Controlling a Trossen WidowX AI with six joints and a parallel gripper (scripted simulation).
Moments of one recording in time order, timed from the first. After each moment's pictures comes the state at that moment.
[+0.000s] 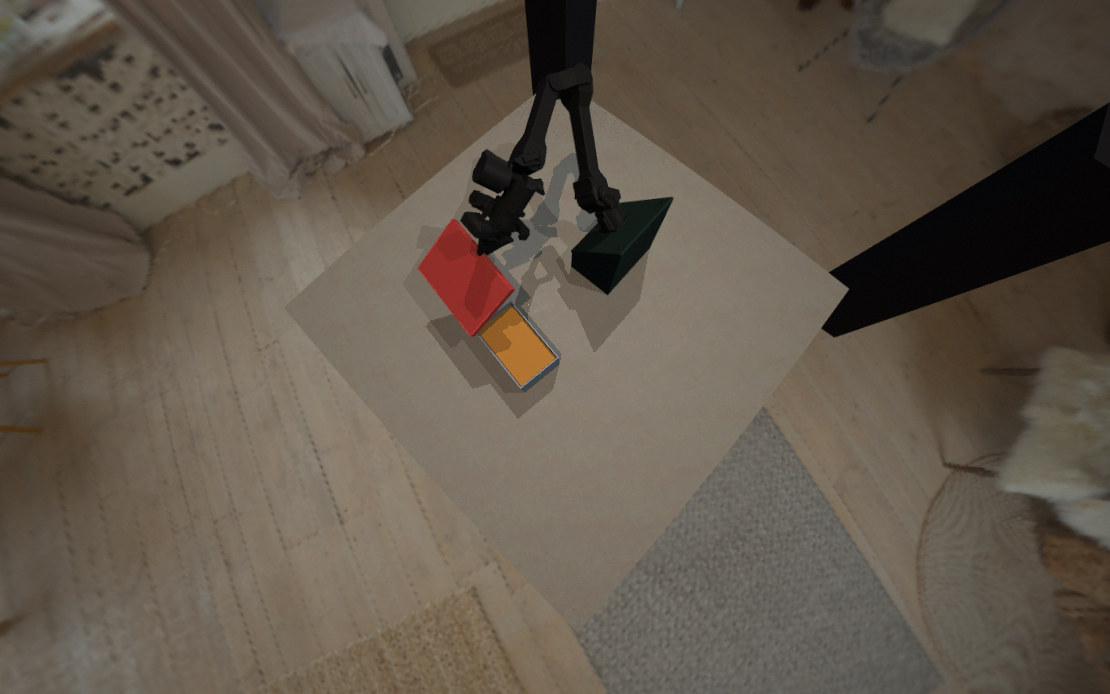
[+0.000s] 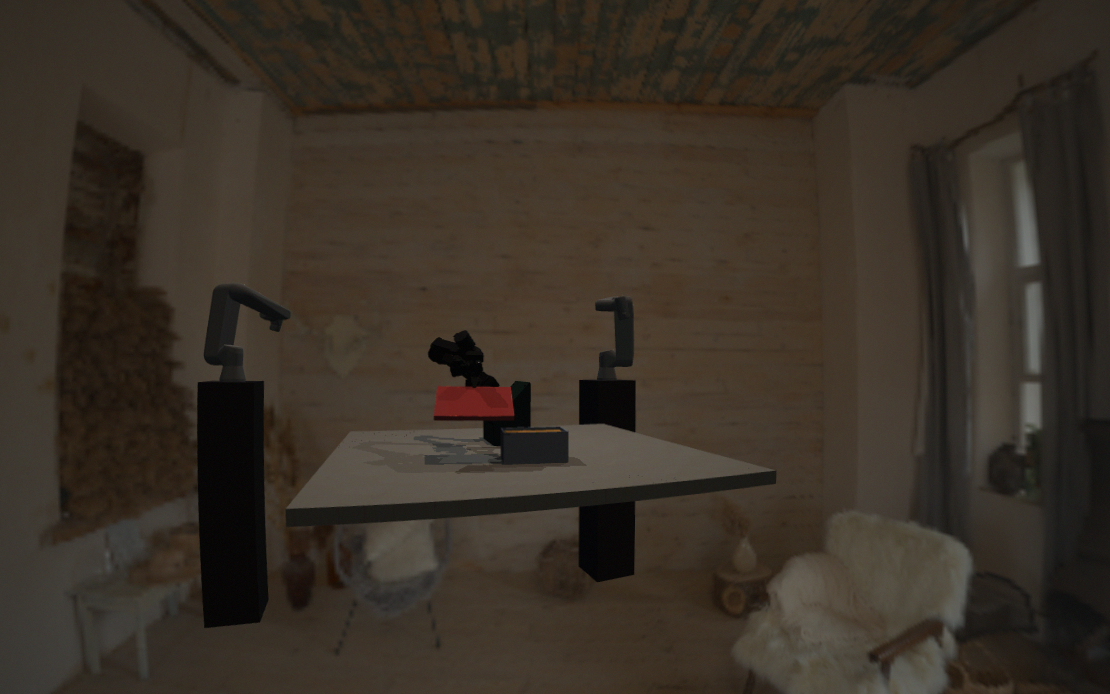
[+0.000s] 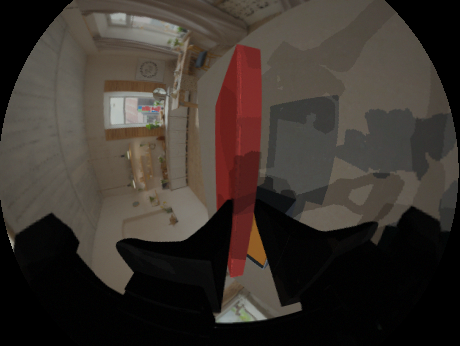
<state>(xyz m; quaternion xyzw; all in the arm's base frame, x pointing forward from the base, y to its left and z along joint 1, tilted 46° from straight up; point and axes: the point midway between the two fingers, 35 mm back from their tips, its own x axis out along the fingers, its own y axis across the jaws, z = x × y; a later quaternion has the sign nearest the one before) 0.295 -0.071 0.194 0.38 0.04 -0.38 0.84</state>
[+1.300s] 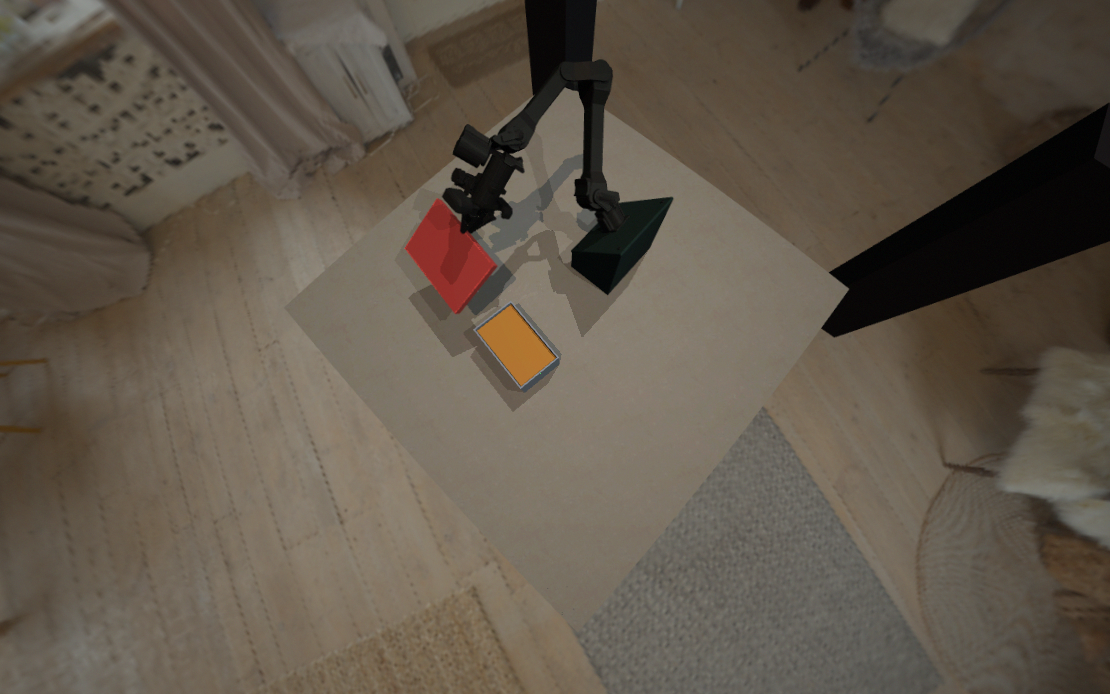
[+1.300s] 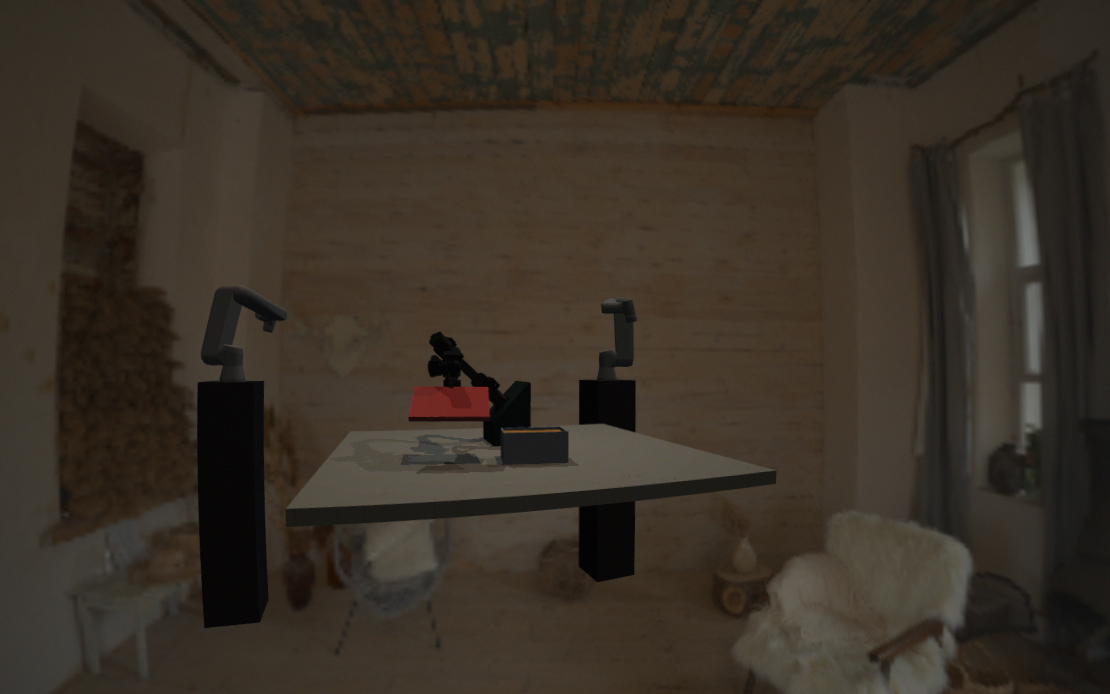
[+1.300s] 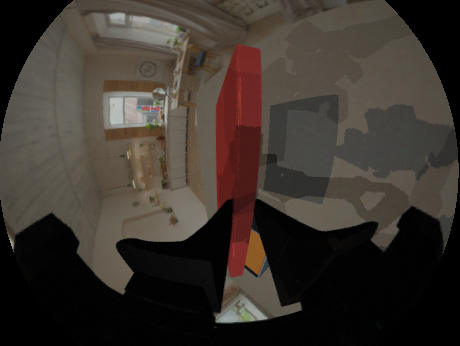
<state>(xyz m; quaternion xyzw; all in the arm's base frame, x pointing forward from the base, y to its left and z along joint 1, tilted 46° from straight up) 0.274 -0.122 0.250 0.38 0.04 -0.38 0.84</state>
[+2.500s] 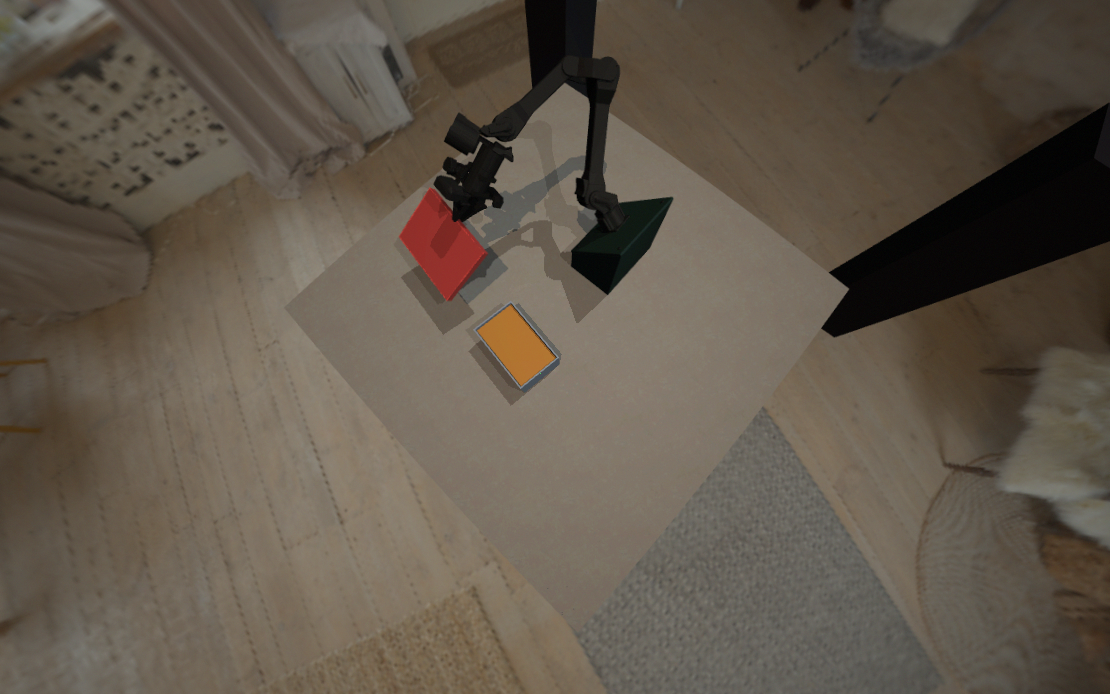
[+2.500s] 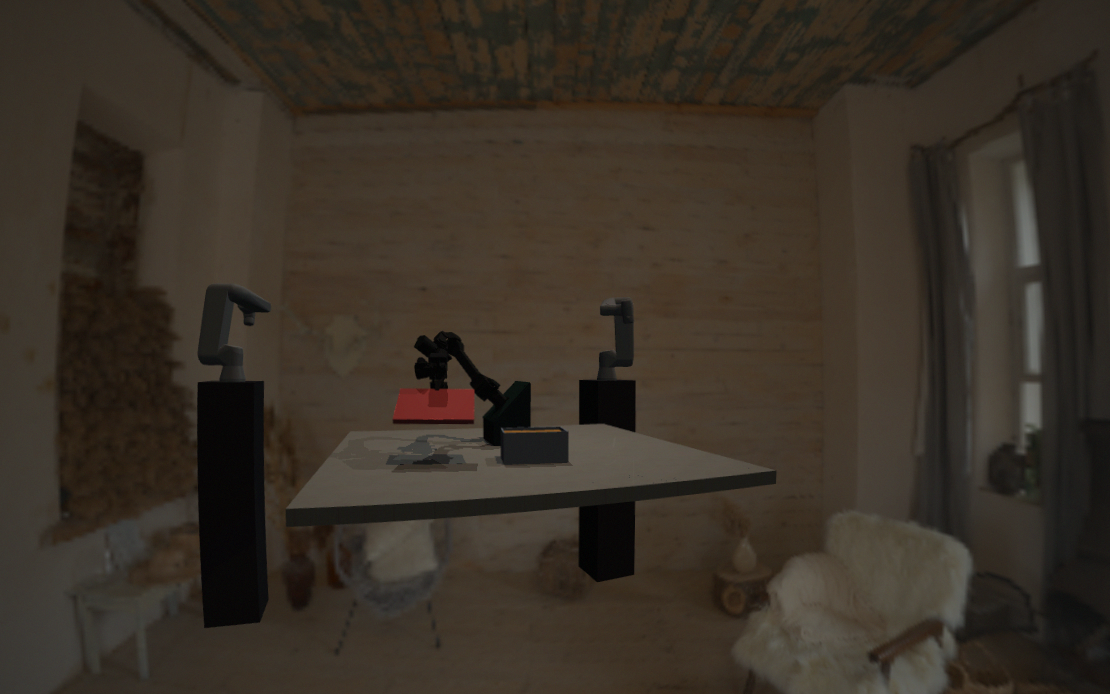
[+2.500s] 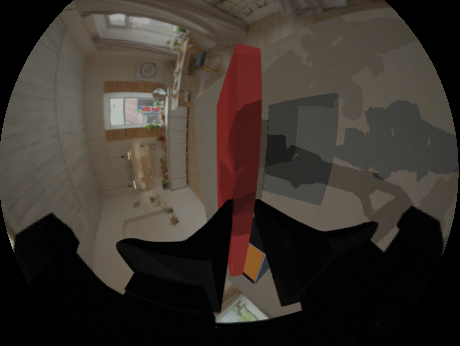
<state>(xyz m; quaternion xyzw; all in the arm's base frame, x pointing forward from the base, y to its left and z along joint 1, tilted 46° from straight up) 0.258 -0.157 0.279 0.38 0.04 -0.38 0.84</state>
